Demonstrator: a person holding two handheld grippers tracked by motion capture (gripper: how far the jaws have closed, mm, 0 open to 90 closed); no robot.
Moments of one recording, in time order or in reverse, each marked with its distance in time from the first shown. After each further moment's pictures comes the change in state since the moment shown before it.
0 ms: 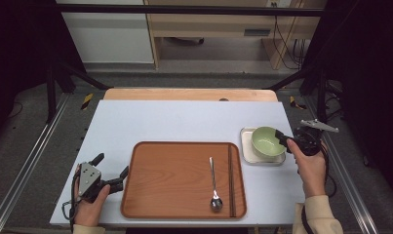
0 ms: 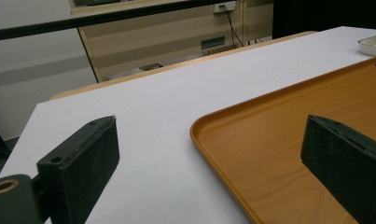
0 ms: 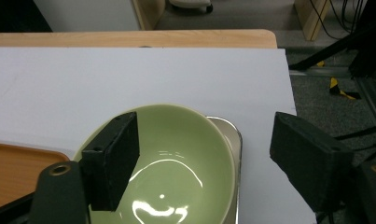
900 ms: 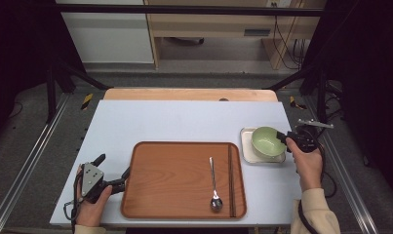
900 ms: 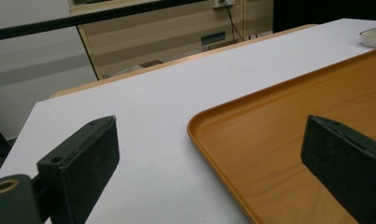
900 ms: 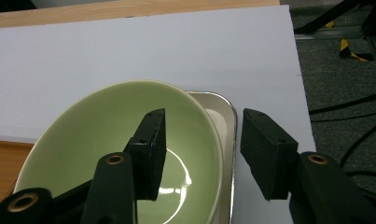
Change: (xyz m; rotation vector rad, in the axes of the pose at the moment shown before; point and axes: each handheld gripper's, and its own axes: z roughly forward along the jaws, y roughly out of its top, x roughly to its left) left arm -0.004 -0.001 0.002 0.018 0.004 0.018; right arm -0.014 -0.006 0.026 0.113 0.003 0.078
